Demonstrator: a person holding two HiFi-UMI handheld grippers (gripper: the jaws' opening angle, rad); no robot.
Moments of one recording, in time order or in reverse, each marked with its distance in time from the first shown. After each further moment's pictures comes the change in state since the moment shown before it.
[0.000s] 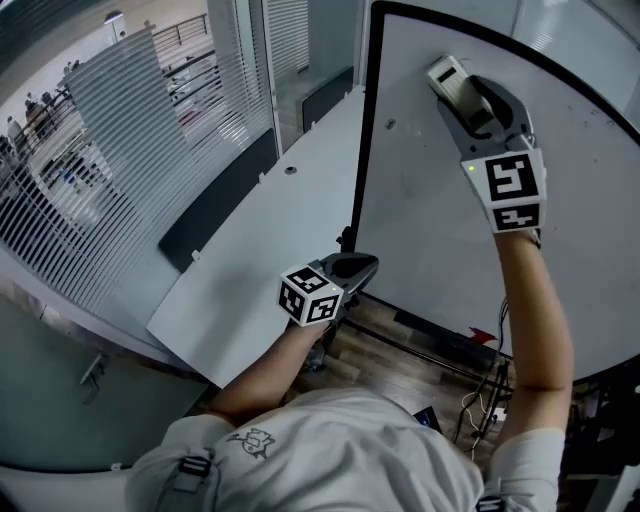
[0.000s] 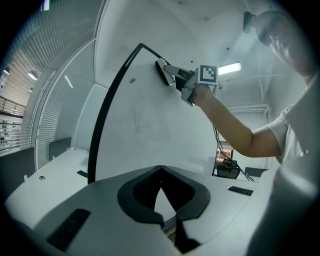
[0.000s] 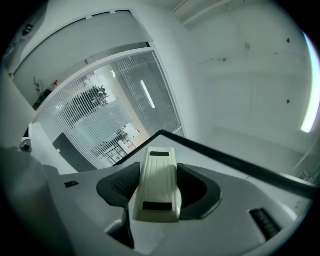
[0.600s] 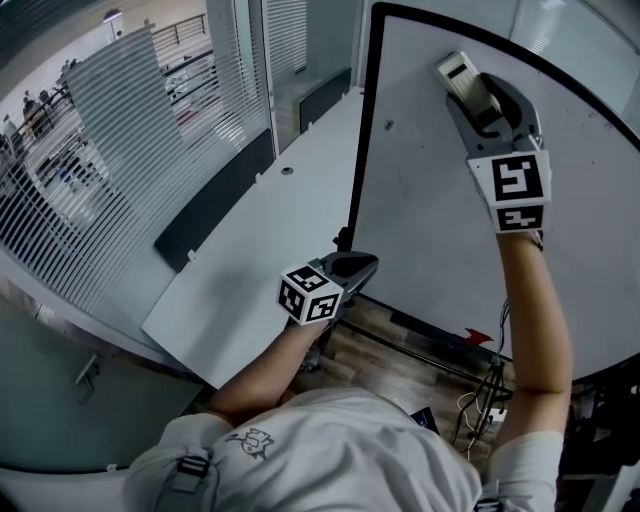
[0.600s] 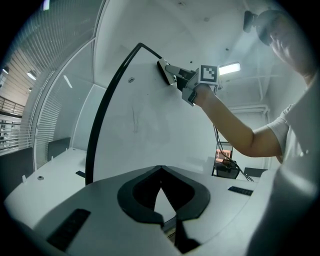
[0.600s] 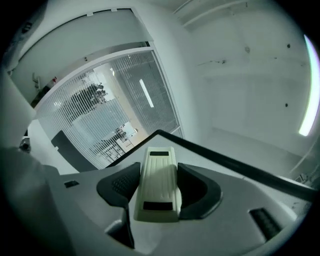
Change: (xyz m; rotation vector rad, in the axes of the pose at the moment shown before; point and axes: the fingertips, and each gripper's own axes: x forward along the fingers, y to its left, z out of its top) left arm 0.005 -0.003 0.003 0.000 -0.005 -0.011; right arm -0.006 -0.015 0.004 -0.017 0.005 -0.048
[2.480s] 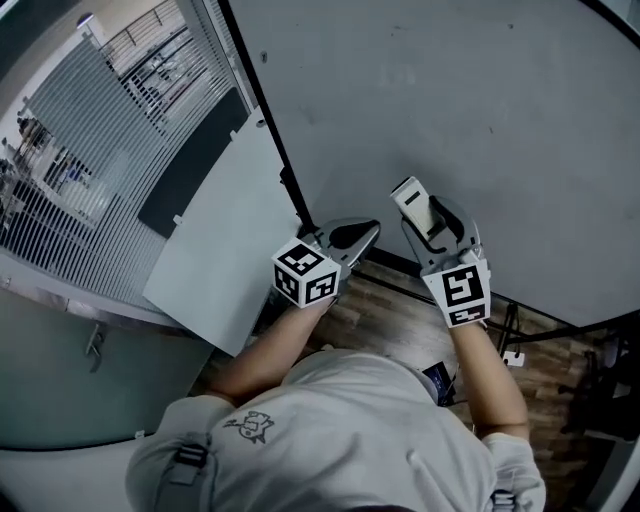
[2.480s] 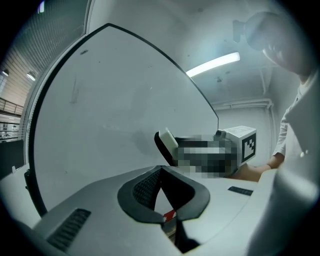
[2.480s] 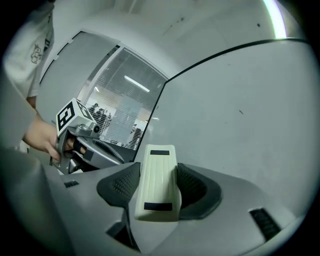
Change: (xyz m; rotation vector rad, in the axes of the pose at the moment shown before) left arm 0.122 -0.121 -0.041 0.003 0.010 0.027; right arm -0.251 0.143 -0.247 0.517 0.250 0.281
